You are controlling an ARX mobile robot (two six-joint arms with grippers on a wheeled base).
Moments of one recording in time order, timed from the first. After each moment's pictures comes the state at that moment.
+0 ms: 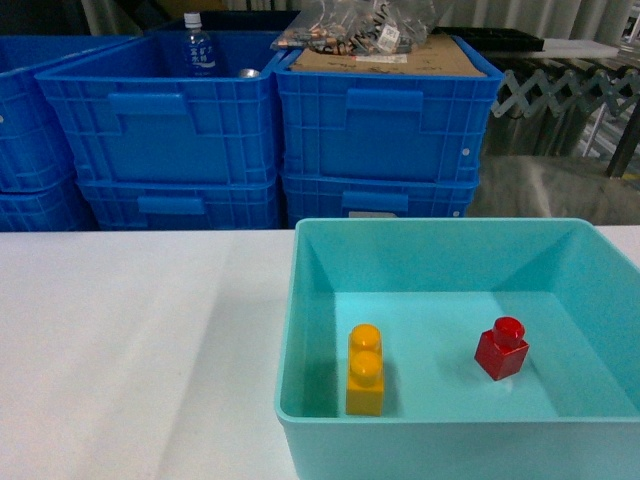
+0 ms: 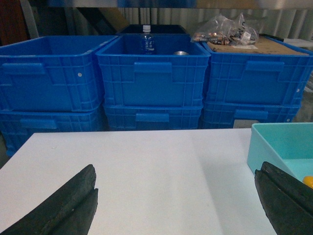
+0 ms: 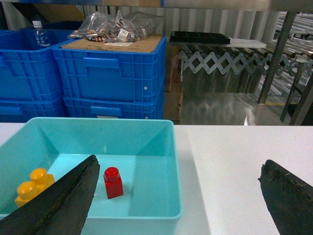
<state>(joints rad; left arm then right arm) 0.00 0.01 0.02 0.00 0.00 0.00 0.00 0.00 0.01 0.00 0.00 0.00</state>
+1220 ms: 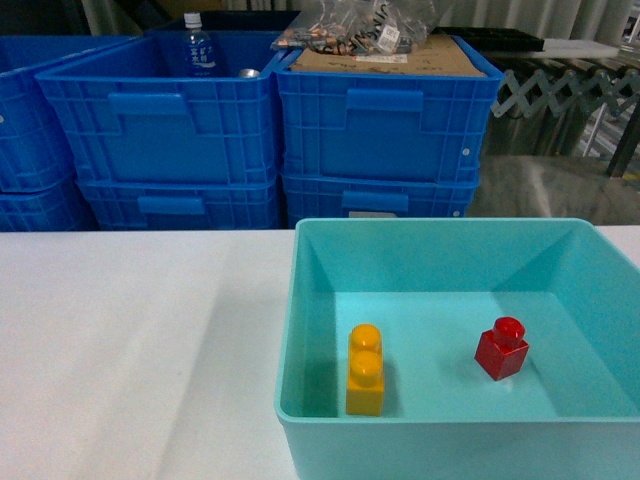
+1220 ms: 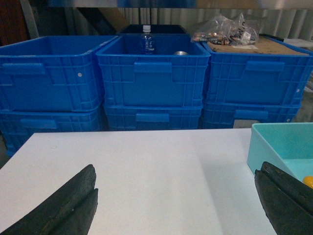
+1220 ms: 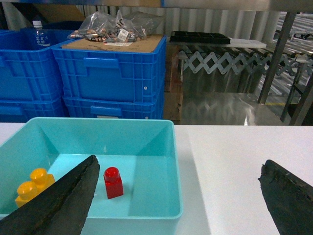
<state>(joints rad) 0.00 0.01 0.02 0.00 0.00 0.00 0.00 0.00 0.01 0.00 0.00 0.00</state>
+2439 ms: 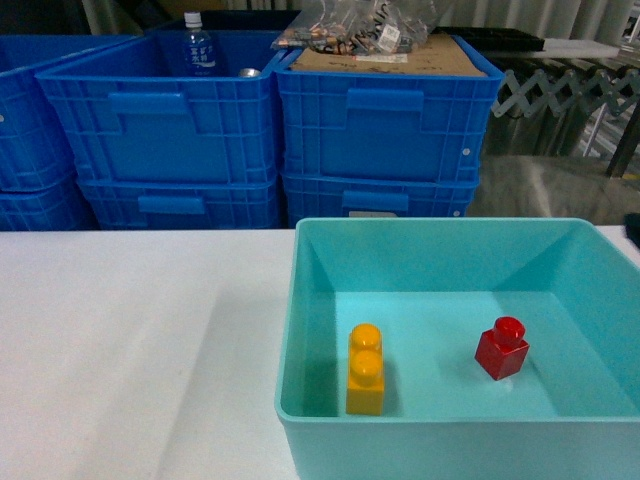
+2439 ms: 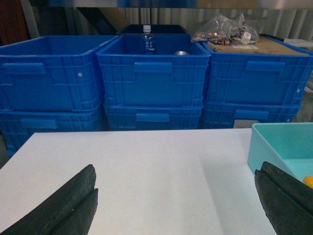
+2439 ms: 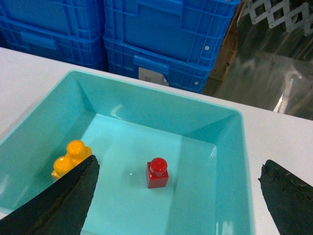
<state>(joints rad) 0.00 0.01 0.02 0.00 0.00 0.00 0.34 1.06 0.41 0.33 0.16 -0.06</state>
